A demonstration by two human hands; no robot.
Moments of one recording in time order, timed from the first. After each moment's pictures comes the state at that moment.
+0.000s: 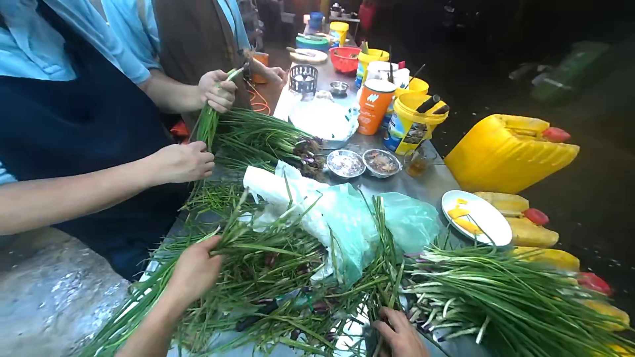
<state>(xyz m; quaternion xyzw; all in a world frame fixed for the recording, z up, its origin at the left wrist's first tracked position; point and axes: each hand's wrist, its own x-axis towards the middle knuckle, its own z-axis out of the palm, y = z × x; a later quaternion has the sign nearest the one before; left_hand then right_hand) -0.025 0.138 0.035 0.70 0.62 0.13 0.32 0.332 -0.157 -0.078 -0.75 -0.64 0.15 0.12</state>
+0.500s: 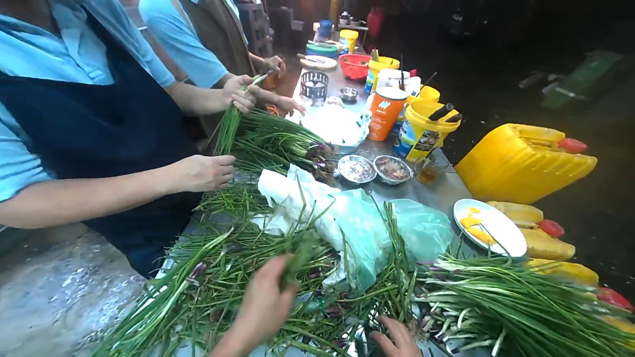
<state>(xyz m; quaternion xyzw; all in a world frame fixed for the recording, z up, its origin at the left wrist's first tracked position) 0.033 0.069 0.019 0.78 0.49 0.14 0.37 0.295 -0.150 -0.065 -0.72 -0.65 0.15 0.17</state>
